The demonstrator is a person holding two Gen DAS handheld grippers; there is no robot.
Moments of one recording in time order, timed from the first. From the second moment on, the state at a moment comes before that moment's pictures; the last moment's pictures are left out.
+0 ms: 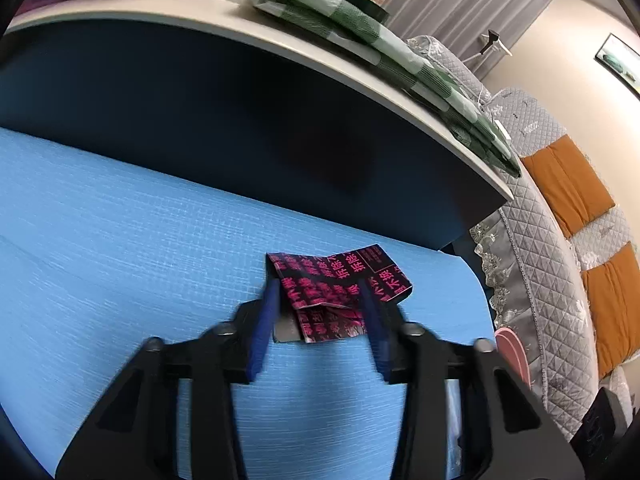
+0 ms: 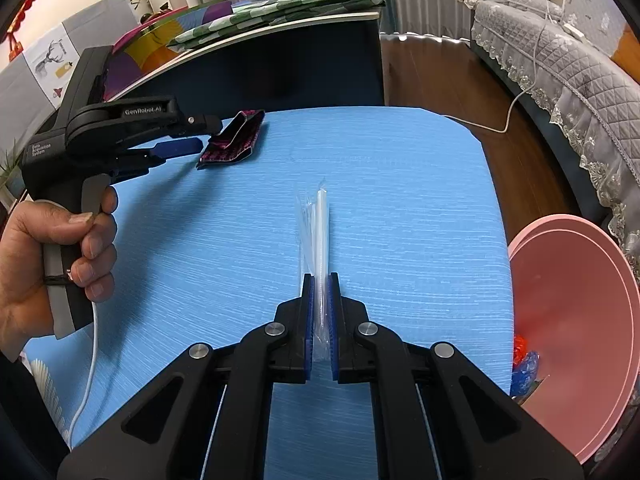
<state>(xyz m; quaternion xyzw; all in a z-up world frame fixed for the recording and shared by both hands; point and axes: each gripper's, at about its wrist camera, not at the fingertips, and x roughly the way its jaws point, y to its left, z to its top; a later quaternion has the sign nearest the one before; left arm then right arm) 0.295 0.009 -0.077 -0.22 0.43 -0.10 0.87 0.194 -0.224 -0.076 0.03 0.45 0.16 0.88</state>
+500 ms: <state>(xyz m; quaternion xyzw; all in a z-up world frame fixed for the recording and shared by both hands) 0.258 -0.017 -0.034 -0.11 0.41 -0.11 0.90 0.177 -0.236 -0.048 0.03 0.42 0.14 0.90</state>
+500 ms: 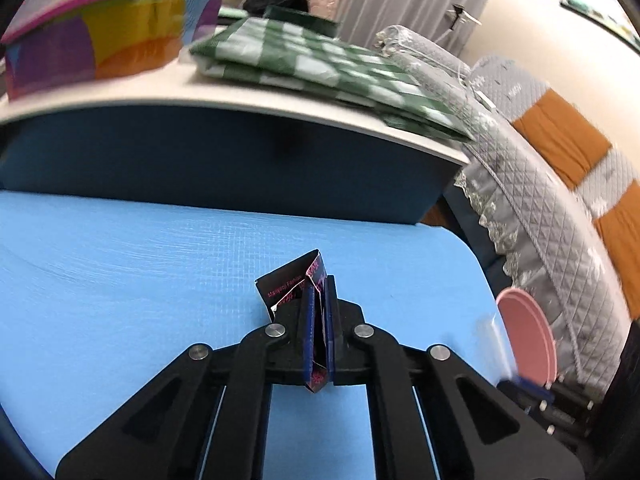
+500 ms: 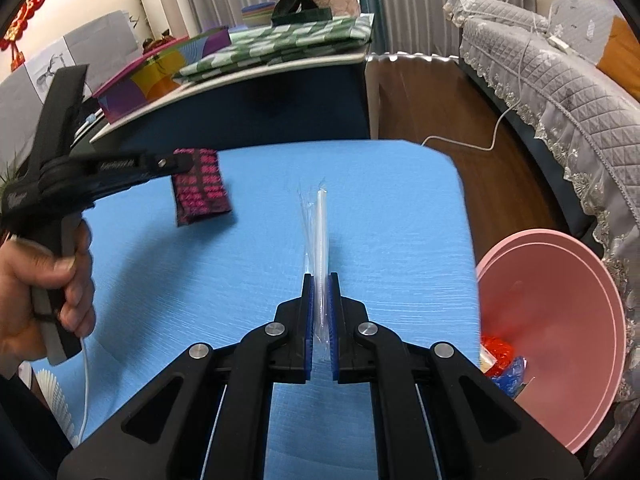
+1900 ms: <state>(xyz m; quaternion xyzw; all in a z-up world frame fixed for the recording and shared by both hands) 0.152 -0.081 -0.014 -0.03 0.36 -0.10 0.93 0.132 -0.313 0.008 0.08 0.34 0.07 0.94</state>
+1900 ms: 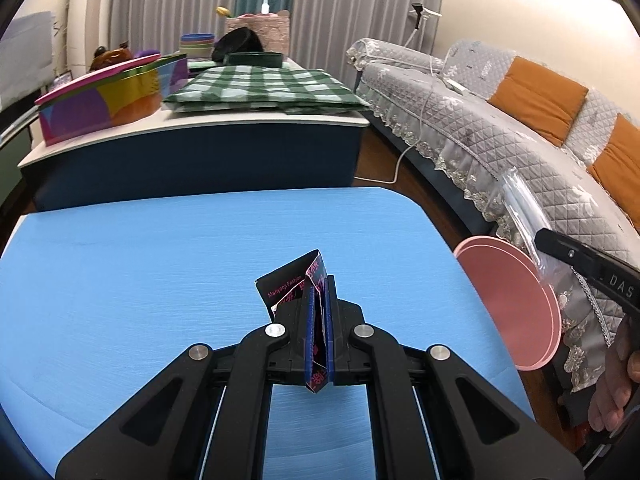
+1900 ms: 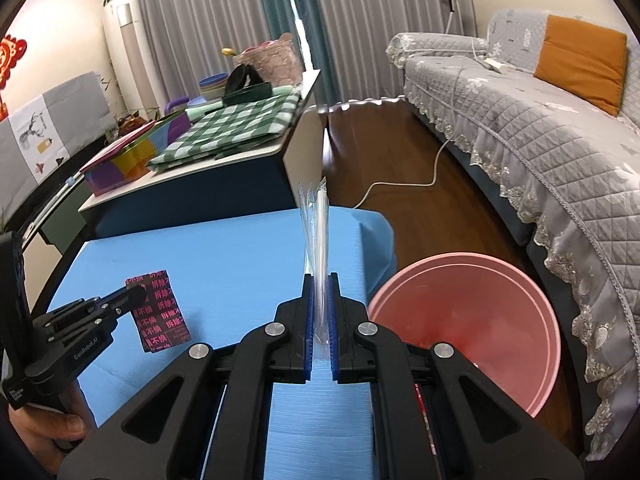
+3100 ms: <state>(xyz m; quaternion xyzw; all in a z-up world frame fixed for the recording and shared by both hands) 0.166 -0.177 -0.016 0.00 0.35 -0.16 0.92 0.117 -0.410 0.007 0.10 0.32 -0.02 0.94</state>
